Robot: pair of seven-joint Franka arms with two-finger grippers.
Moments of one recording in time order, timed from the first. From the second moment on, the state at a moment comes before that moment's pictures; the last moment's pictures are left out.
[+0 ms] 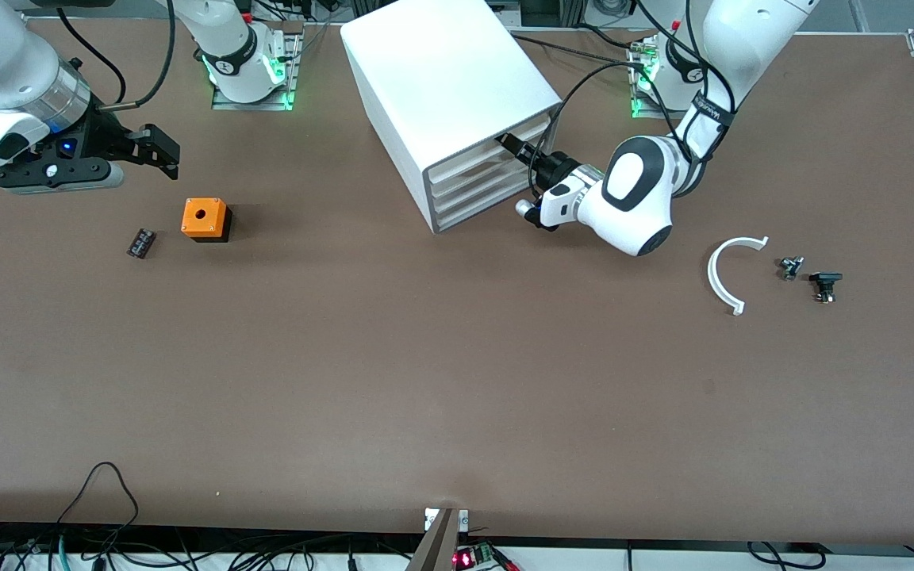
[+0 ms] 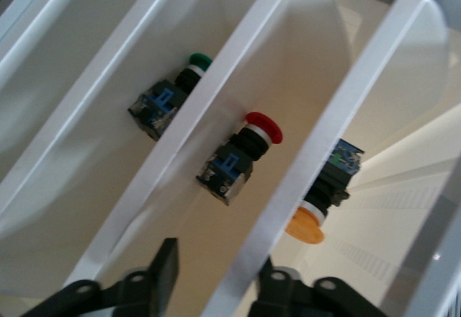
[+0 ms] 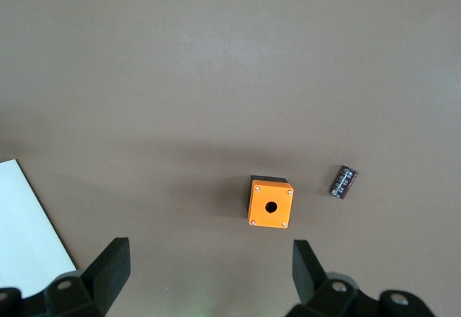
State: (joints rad) left arm -0.11 0.41 -0.38 -2.08 -1.02 1.68 0.36; right arm 0.13 -0.12 0.05 -1.84 -0.03 1.67 0.07
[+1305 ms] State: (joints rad) left arm -0.02 0.37 -0.16 -1.93 -1.03 1.85 0.41; right arm 0.48 0.15 0.07 -1.53 -0.03 1.68 0.04
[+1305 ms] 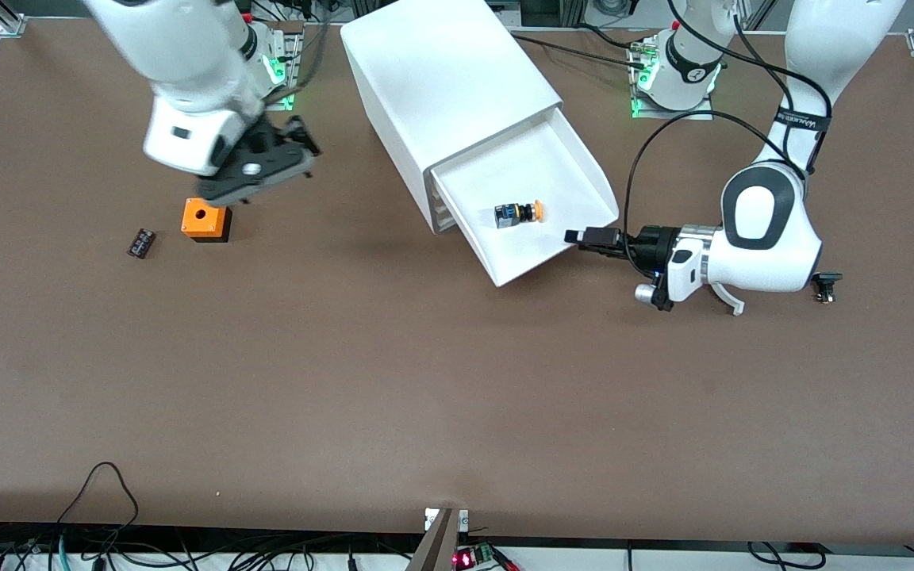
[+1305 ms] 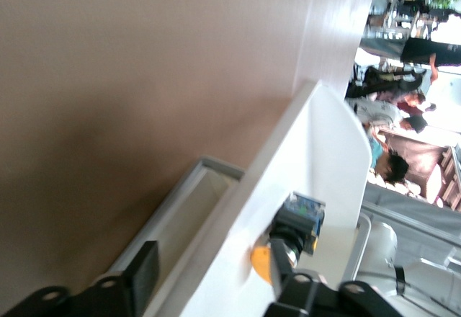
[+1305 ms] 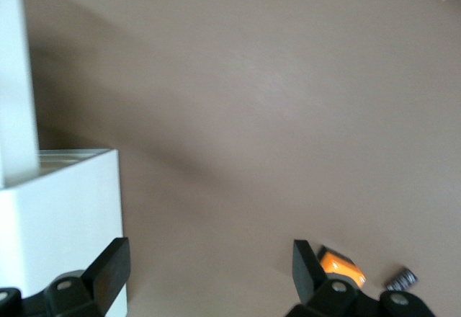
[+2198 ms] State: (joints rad) left arm 0.07 0.13 -0.05 -1.83 -0.56 1.95 0.40; right arm 0.75 0.49 0.17 -1.18 -0.03 1.91 -0.20
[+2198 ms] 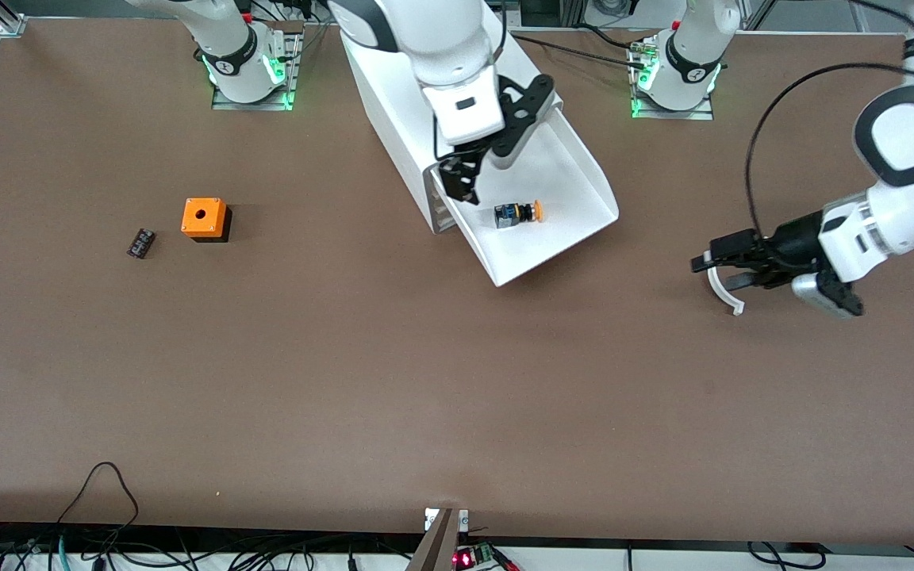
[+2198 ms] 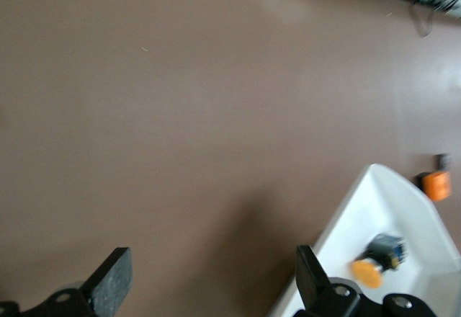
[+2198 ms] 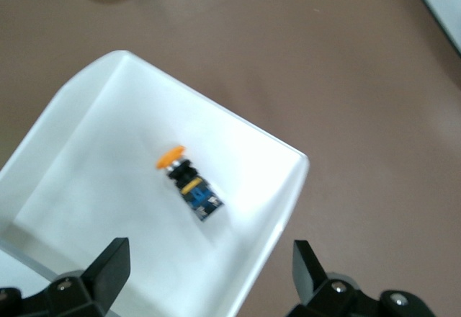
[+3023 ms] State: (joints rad) left arm 0.07 0.06 -0.06 -1.58 -0.04 1.68 0.19; right arm 0.77 0.62 0.17 -1.10 -0.04 1.87 -0.69
